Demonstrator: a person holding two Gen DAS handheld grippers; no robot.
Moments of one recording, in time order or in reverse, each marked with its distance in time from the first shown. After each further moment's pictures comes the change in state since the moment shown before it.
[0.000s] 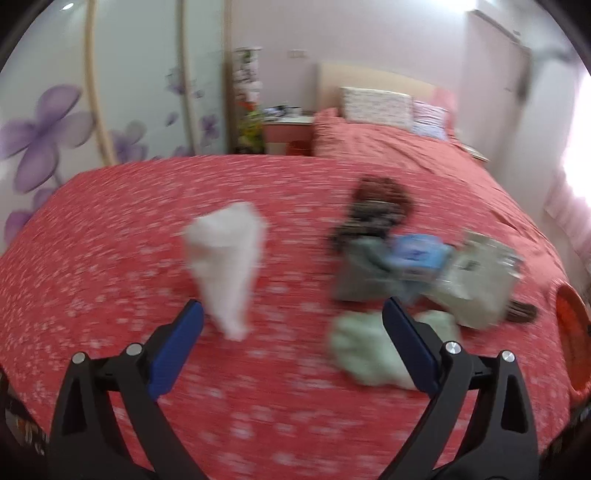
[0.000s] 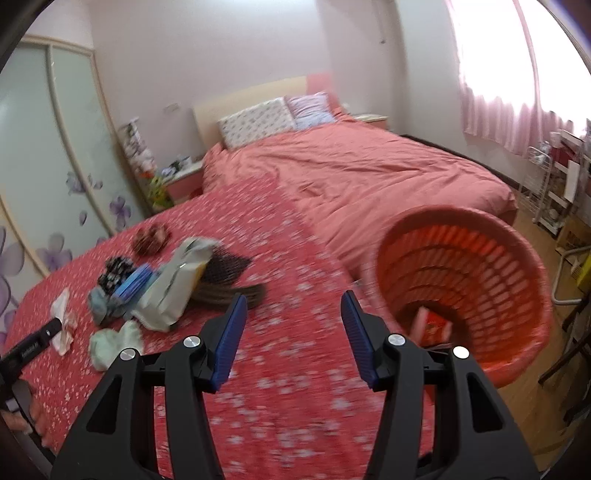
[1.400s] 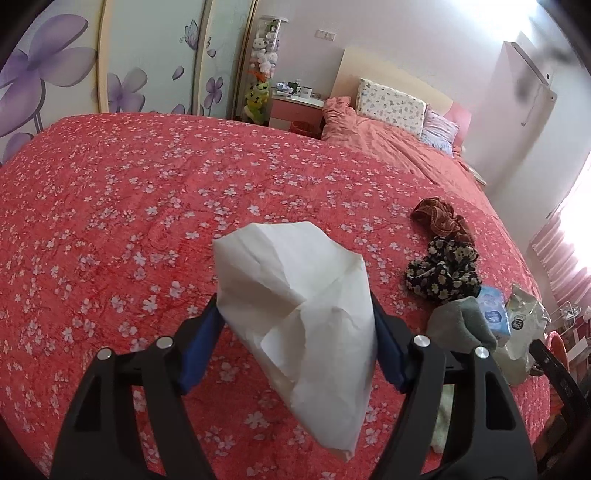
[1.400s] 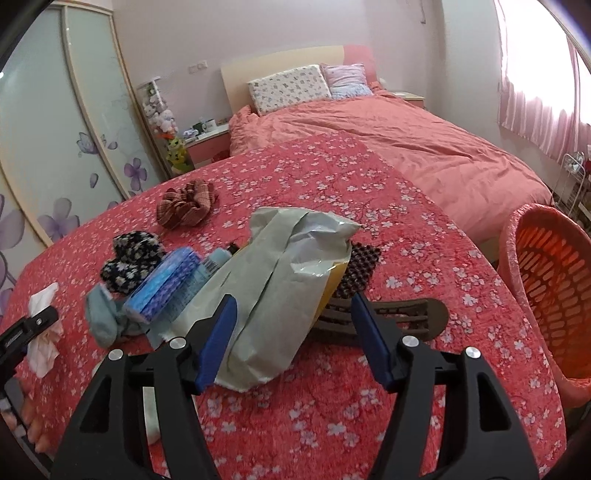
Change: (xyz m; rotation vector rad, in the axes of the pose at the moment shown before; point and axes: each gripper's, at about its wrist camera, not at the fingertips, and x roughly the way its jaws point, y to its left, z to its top) left arm 0.086 0.072 0.038 -0.150 0.088 -0.140; right arm 0.092 0.106 0.002 -0.059 0.116 0.038
